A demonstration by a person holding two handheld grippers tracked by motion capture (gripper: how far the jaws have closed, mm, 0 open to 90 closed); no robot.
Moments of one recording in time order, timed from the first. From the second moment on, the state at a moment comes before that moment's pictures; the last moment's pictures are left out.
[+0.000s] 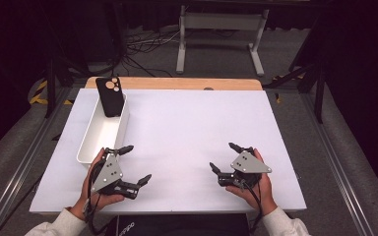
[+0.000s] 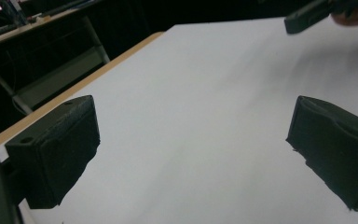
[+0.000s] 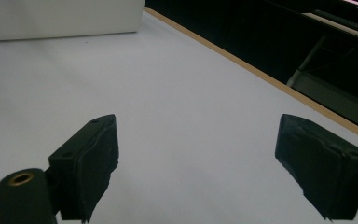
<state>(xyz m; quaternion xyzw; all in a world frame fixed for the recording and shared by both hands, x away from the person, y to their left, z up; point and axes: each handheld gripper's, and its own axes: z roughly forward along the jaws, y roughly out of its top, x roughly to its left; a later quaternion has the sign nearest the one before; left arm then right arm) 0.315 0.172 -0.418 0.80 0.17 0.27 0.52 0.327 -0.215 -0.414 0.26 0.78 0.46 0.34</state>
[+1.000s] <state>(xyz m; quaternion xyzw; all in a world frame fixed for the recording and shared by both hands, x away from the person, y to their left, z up) 0.309 0.179 -0.435 0.80 0.19 0.25 0.51 0.317 -0.216 -0.419 0.24 0.78 0.47 0.33</state>
